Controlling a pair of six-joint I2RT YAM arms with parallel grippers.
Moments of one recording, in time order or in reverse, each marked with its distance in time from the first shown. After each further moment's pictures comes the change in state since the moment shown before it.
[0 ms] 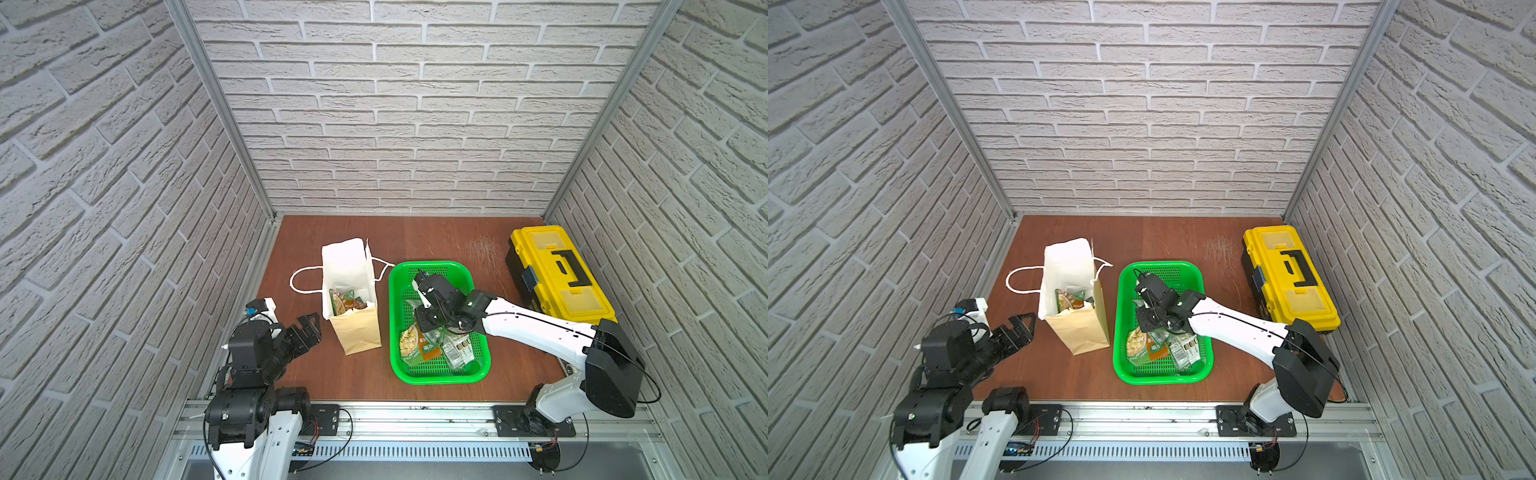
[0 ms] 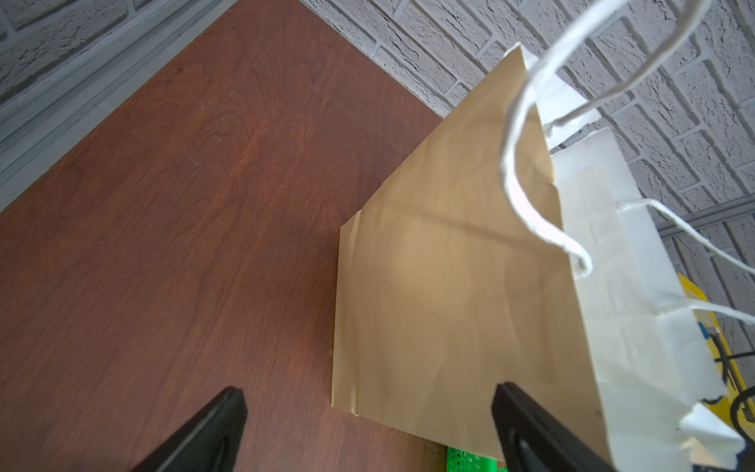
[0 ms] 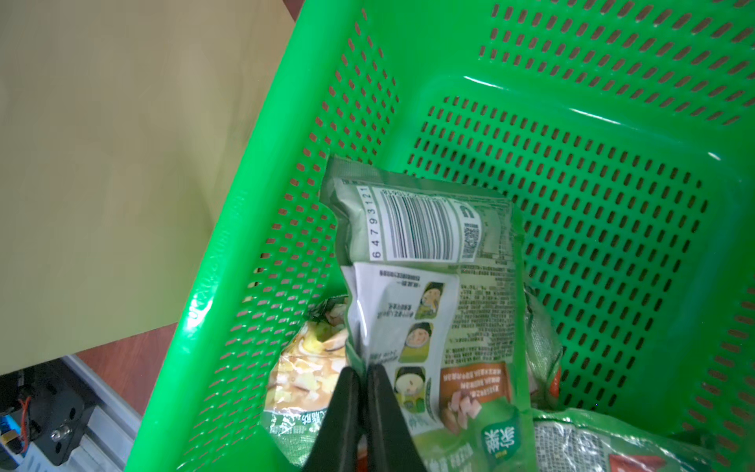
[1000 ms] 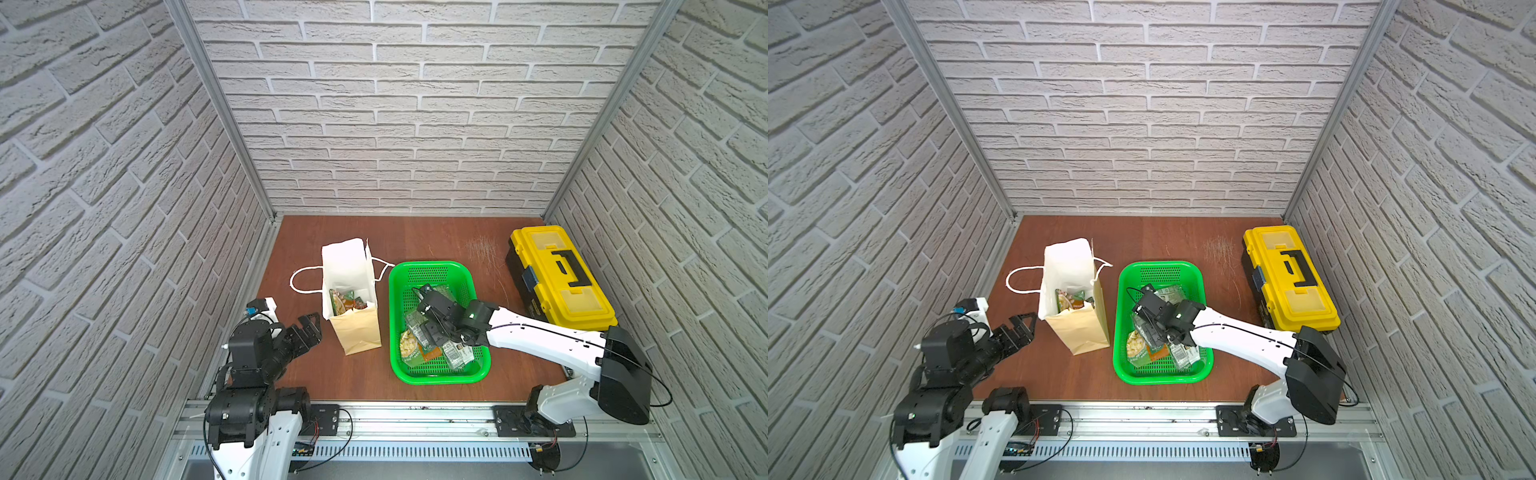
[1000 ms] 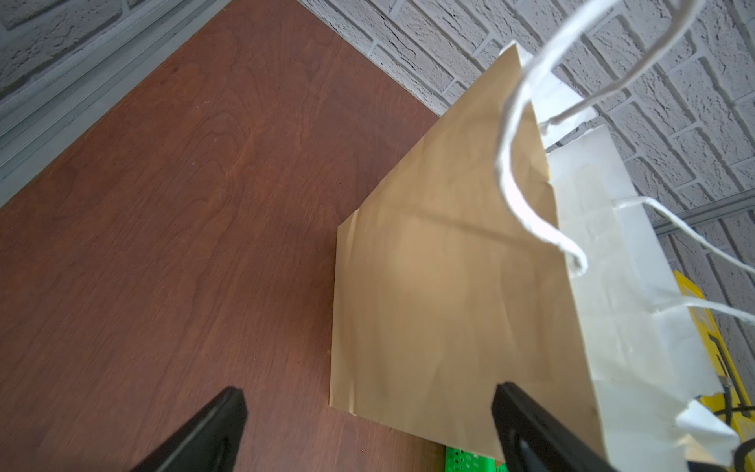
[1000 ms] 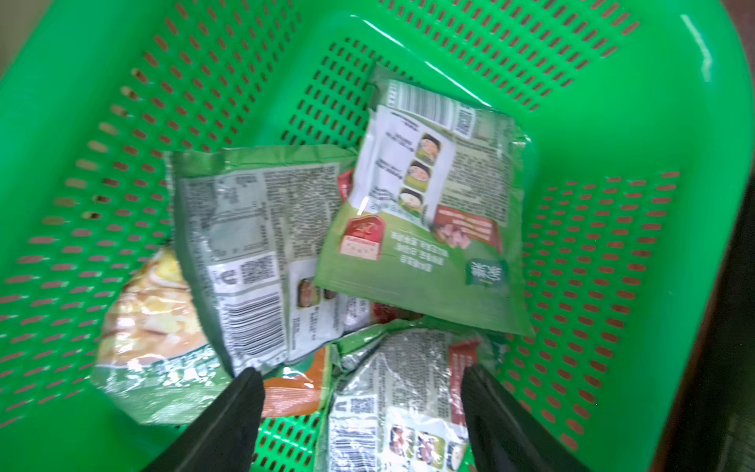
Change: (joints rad) left arm 0.000 0.002 0.000 0.003 0.007 0.004; right arm 0.103 -0.058 -0.035 -0.234 0.373 -0.086
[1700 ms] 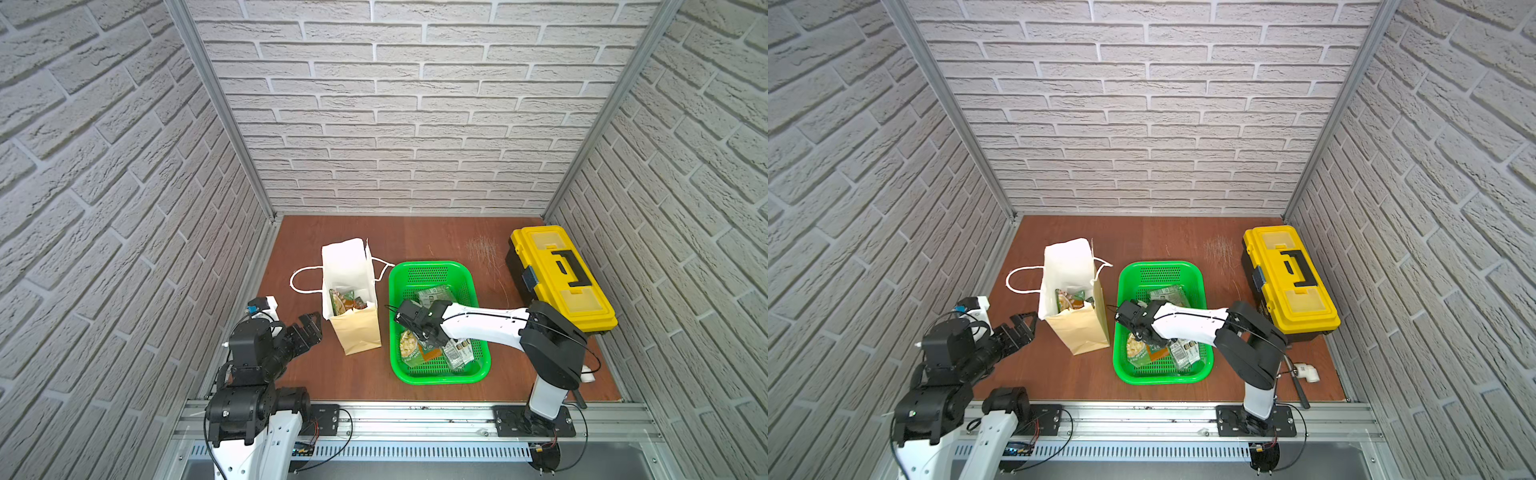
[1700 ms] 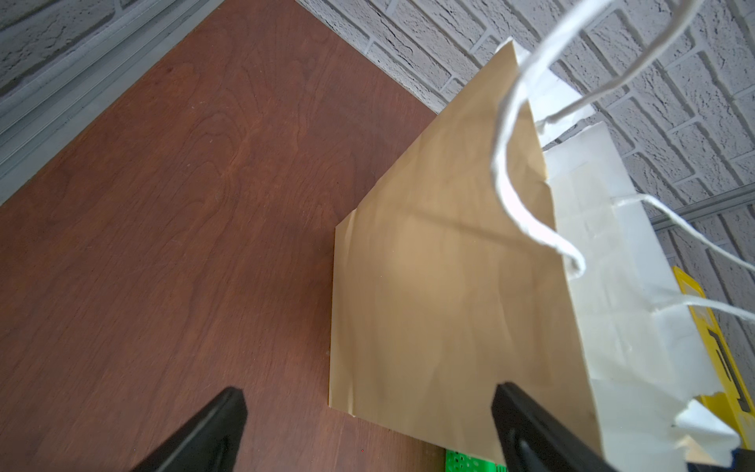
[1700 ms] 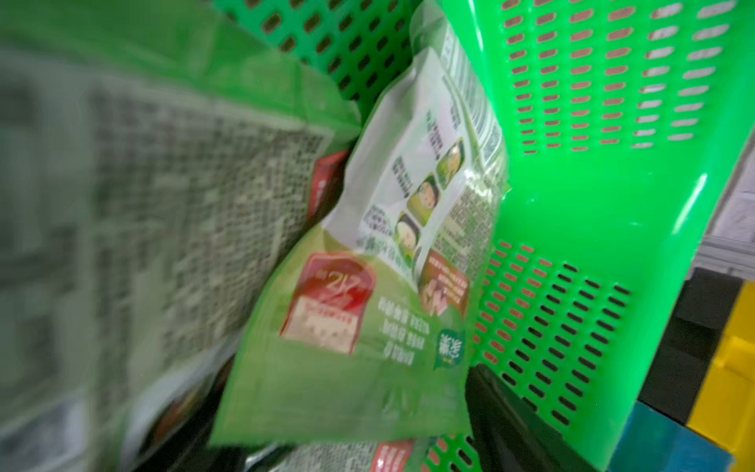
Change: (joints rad) left arm 0.001 0.011 0.000 0.008 0.010 0.011; right arm 0.014 0.383 0.126 -0.031 0.290 -0.358
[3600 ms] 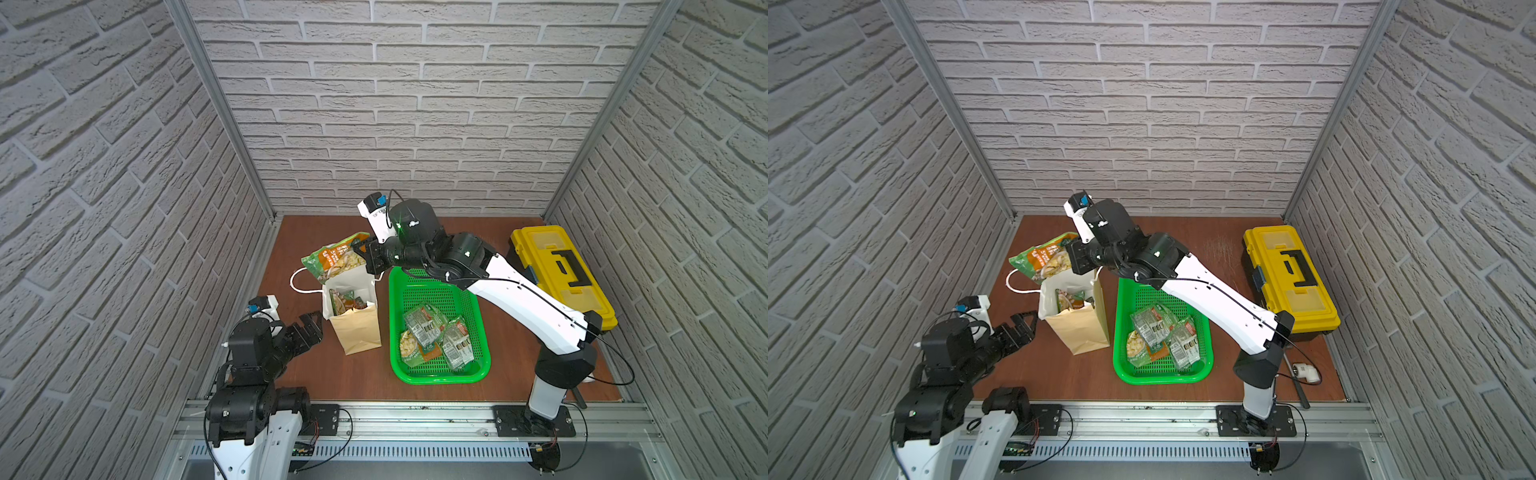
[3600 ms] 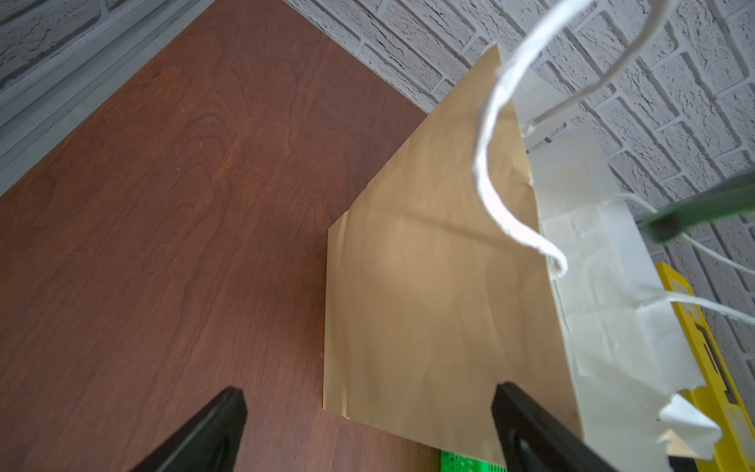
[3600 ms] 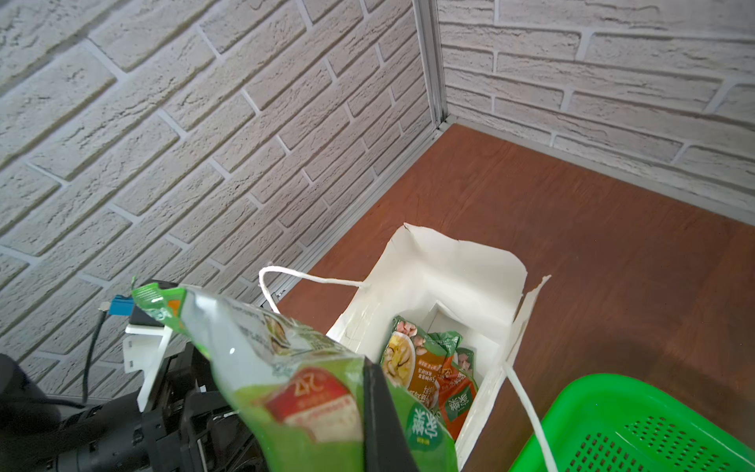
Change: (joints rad) left arm 0.001 0.000 0.000 0.013 0.018 0.003; right arm 0.012 0.008 1.018 0.007 -0.708 0.374
